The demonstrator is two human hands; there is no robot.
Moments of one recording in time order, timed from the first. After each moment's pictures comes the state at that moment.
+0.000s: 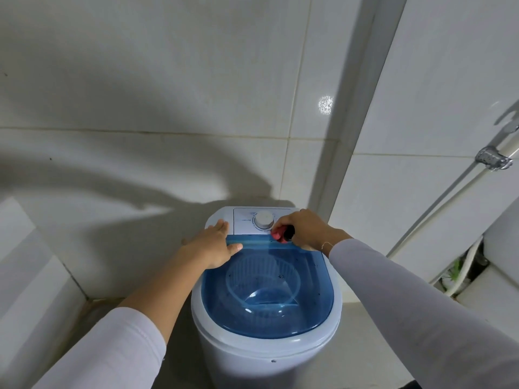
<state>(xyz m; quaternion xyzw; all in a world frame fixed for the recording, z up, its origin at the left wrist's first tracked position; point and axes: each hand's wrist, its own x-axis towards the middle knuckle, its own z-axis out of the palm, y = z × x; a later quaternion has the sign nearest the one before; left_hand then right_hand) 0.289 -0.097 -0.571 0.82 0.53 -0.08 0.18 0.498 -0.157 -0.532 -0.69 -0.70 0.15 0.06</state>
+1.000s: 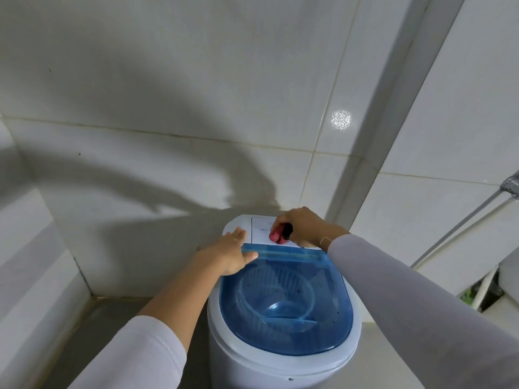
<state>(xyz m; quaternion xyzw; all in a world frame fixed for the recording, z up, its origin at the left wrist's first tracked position) 0.277 -0.086 -0.581 0.82 0.51 -0.06 0.23 0.459 -0.123 -0.509 -0.69 -0.70 0.17 0.04</state>
